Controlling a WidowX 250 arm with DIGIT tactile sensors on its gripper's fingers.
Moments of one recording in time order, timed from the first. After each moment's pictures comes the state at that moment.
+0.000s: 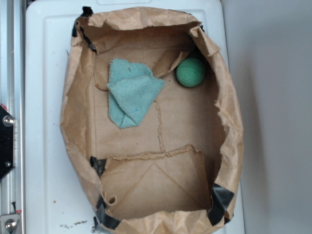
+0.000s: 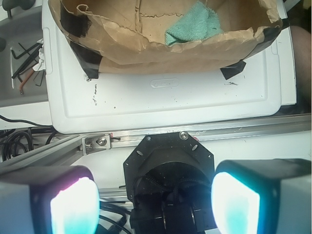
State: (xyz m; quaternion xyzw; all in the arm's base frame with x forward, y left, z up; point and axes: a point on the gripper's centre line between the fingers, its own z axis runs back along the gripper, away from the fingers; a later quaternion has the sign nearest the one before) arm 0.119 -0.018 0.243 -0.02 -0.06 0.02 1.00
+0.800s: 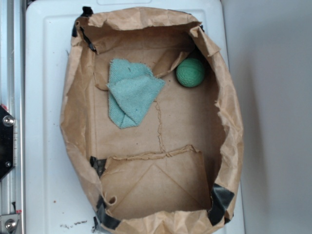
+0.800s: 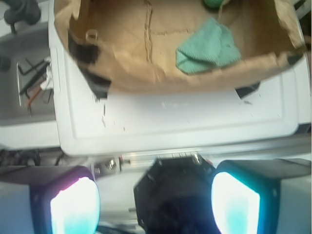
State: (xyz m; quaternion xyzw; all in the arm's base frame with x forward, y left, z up) arm 0.168 -0.020 0.224 -0.05 -0.07 0.06 0.99
